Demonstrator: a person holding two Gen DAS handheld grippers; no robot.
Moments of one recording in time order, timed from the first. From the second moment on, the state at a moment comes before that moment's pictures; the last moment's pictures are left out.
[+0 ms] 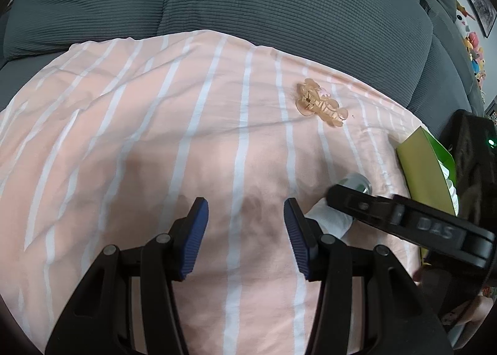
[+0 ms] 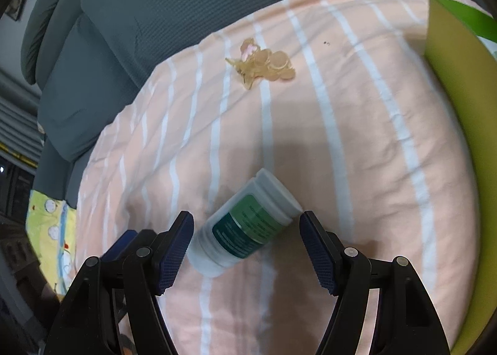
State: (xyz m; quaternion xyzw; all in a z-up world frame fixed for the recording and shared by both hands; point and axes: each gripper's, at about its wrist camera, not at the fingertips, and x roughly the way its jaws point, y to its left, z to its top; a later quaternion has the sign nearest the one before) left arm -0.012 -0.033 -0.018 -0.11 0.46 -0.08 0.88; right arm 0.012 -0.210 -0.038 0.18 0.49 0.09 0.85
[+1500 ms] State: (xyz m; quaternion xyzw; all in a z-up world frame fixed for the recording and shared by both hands) left arm 0.015 -0.089 -0.046 -0.16 0.50 -0.21 0.83; right arm 0.025 -0.213 -0.045 0.24 0.48 0.14 0.83
